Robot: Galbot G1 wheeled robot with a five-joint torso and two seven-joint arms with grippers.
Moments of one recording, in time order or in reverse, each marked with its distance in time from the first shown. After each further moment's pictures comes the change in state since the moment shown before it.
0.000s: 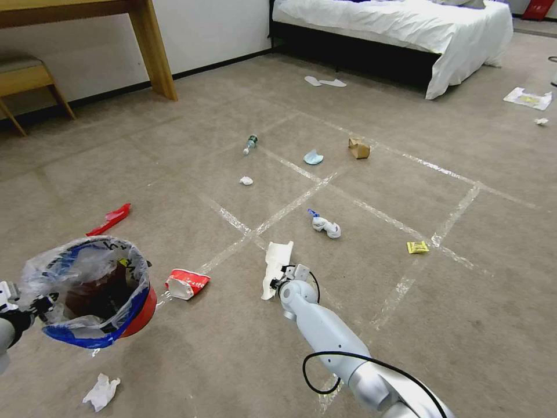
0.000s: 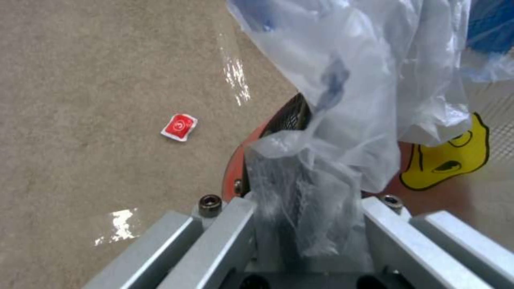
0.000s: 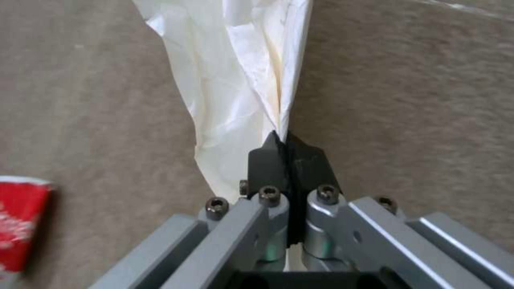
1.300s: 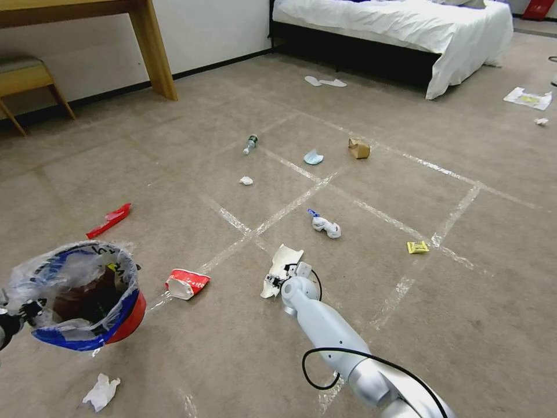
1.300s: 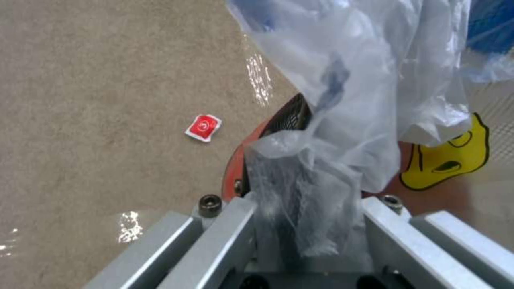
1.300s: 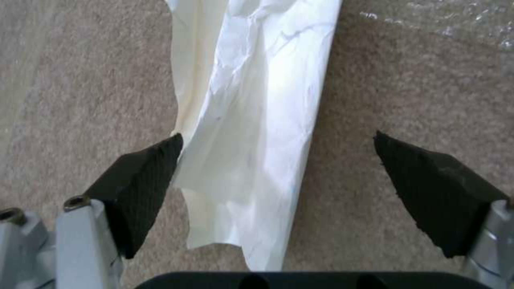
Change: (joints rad) left arm -0.003 0.010 -0.016 0.043 0.003 0.000 -0.012; right arm 0.032 0.002 0.037 -0.060 0.013 -0.023 0.058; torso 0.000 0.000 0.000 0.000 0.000
